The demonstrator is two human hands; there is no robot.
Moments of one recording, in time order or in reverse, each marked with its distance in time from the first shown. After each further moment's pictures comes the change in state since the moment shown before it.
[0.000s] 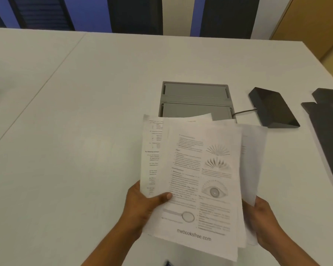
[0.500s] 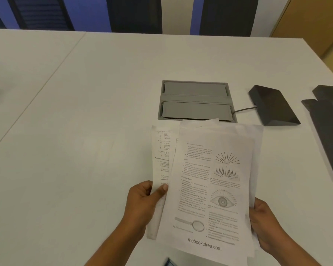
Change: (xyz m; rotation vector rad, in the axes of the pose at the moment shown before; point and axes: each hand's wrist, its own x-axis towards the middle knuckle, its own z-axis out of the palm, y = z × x) left_hand -0.006 0.002 0.009 0.047 0.061 -0.028; right_hand -0.016 -0.005 0.001 0.047 -0.134 0.078
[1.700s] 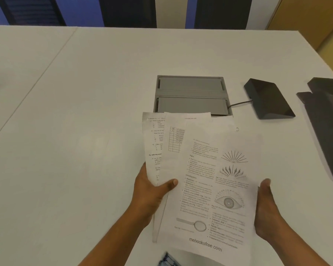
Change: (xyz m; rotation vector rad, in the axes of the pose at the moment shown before) left_hand 0.008 0.007 0.023 -0.005 -0.058 0.104; right_hand -0.008 -0.015 0.000 0.286 -0.135 -0.036
